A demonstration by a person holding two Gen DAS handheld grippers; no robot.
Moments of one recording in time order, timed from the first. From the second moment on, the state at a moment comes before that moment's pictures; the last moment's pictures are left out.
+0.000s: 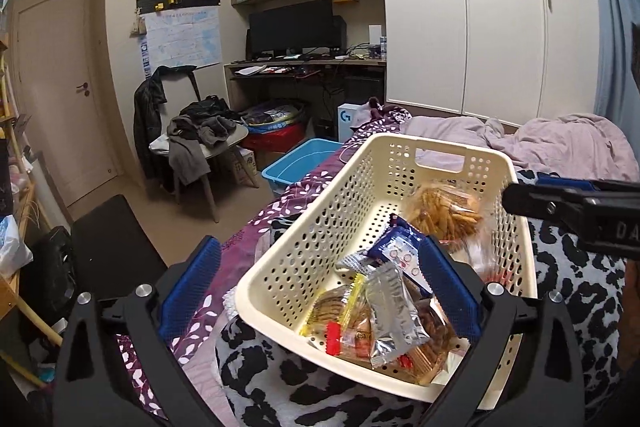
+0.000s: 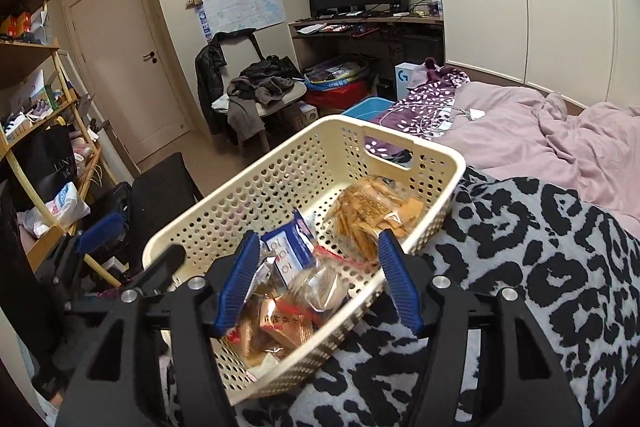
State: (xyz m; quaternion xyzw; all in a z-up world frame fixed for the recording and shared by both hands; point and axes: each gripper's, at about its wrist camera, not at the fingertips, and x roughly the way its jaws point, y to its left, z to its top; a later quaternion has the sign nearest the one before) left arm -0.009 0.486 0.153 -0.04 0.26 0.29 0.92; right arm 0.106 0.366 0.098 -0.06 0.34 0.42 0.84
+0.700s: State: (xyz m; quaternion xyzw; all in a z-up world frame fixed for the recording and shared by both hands) left arm -0.023 0.481 0.162 -0.02 0.26 0.32 0.91; right arm 0.067 0.358 0.095 -0.19 0.28 0.38 0.86
